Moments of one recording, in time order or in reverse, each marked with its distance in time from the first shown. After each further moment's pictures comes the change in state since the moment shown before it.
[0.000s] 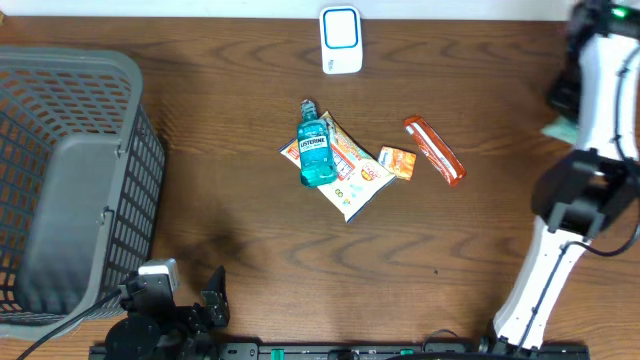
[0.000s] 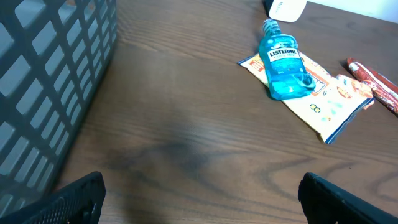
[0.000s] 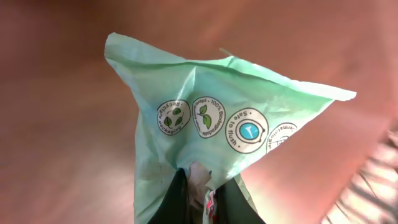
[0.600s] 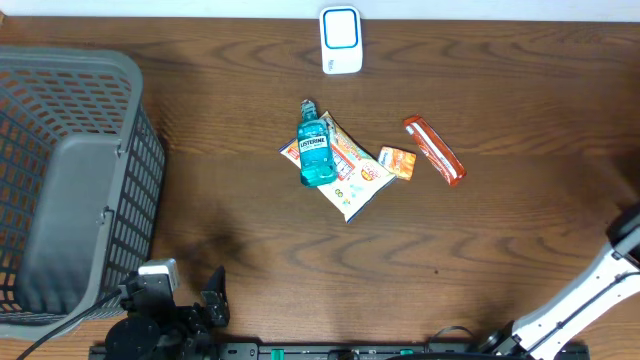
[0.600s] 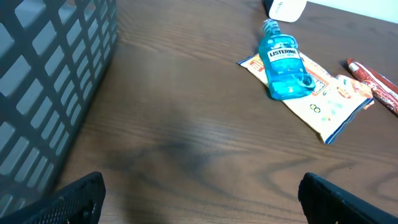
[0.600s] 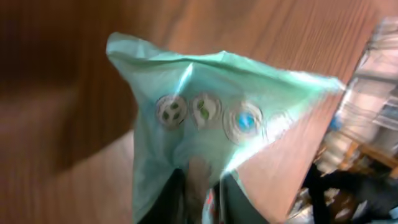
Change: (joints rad) left arm 0.000 0.000 0.000 0.000 0.000 0.000; right arm -0.477 0.000 -0.256 0.126 -0.002 0.027
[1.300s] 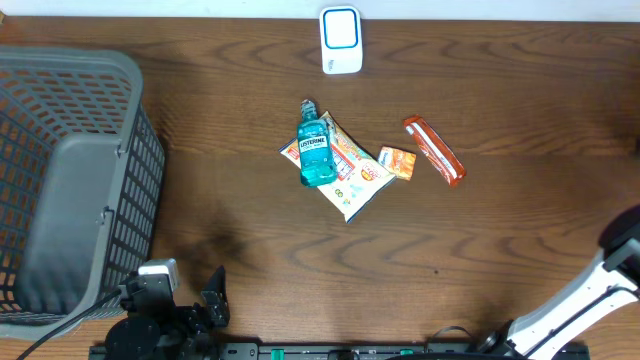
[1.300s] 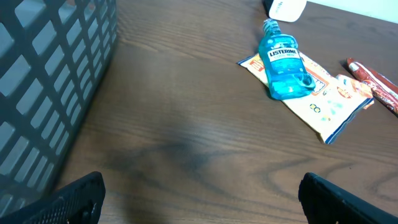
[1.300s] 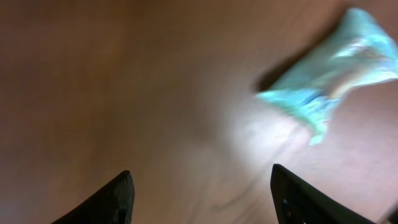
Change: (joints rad) left arm 0.000 0.000 0.000 0.000 0.000 0.000; right arm 0.100 -0.227 0.022 0.011 -0.445 -0.047
